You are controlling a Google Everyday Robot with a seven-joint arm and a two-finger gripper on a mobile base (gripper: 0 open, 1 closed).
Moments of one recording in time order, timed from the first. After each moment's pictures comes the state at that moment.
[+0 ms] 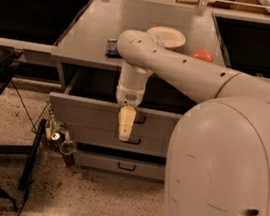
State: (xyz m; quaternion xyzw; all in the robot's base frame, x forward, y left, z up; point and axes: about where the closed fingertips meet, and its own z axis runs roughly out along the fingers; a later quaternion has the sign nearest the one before) arm 0.599 0.027 0.680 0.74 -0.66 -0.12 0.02
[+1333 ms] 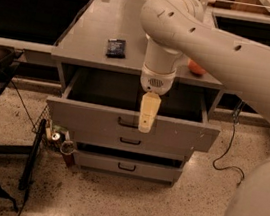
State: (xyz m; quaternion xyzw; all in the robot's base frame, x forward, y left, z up) arm 0.568 -0.047 0.788 0.66 -0.75 -0.02 0.00
